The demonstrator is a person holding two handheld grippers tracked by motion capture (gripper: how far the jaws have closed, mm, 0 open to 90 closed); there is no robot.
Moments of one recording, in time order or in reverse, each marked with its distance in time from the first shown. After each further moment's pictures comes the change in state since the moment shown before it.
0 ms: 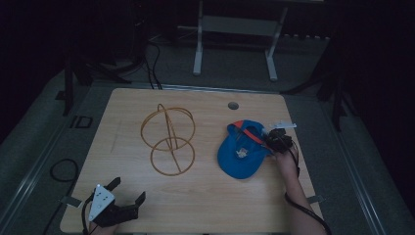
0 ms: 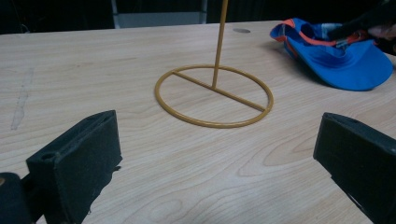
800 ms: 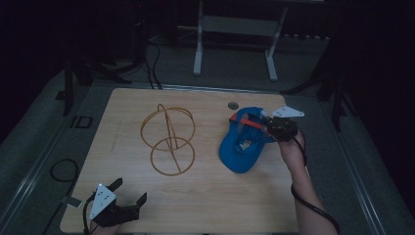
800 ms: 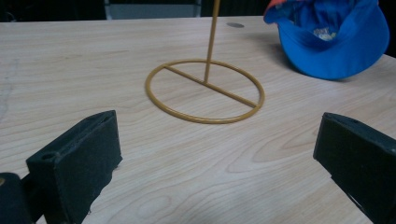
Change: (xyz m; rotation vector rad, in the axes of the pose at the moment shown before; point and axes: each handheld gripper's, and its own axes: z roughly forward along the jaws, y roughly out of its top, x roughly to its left) left arm -0.003 0.003 0.001 0.028 -0.026 -0.019; right arm 0.022 0.061 -0.074 -0.199 0.009 -0.168
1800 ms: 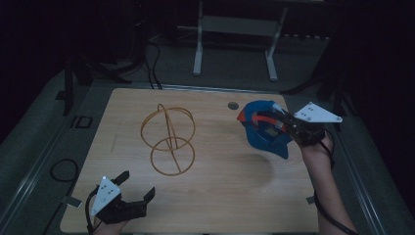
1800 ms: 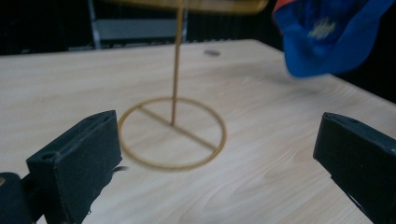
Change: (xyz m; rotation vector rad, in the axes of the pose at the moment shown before) left arm -0.033 0.059 -0.011 -0.047 -0.059 -0.003; right arm 0.007 0.040 -0.112 -0.201 0.023 -0.118
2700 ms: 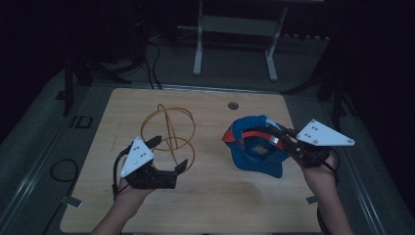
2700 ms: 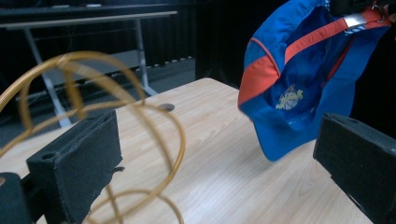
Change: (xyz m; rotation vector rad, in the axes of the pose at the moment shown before) left arm -0.045 0.110 0.054 -0.036 -0.161 0.166; right arm 0.044 0.016 -0.052 -0.095 0.123 -0.040
